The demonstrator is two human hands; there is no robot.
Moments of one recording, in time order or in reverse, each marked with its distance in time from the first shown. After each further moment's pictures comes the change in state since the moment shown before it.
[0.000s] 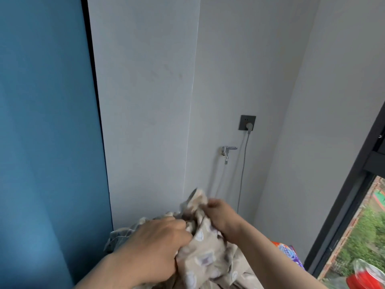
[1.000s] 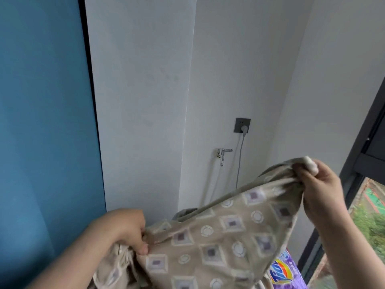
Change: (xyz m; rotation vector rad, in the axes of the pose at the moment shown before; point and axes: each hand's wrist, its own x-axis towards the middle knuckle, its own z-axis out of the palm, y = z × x) left_hand 0.019 -0.062 -0.015 -0.016 -0.737 -0.531; right_hand -0.079 -0.043 -0.165 0.327 0.697 -0.479
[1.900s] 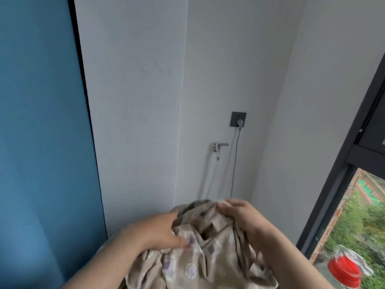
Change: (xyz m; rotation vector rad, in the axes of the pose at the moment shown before) left_hand 0.023 0.059 0.036 -0.467 0.123 0.248; right_hand -0.076 0.068 0.067 -0.104 -0.561 0.649
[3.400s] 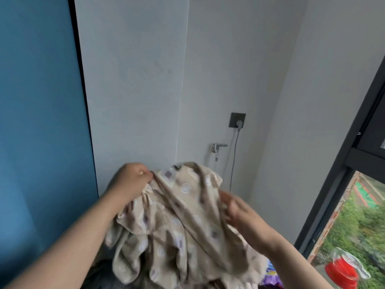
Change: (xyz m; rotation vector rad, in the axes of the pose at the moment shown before) left_hand 0.012 -0.024 -0.082 -0.327 0.777 -0.044; right_hand -0.024 -0.007 -0.006 -0.150 -0.246 -0.282
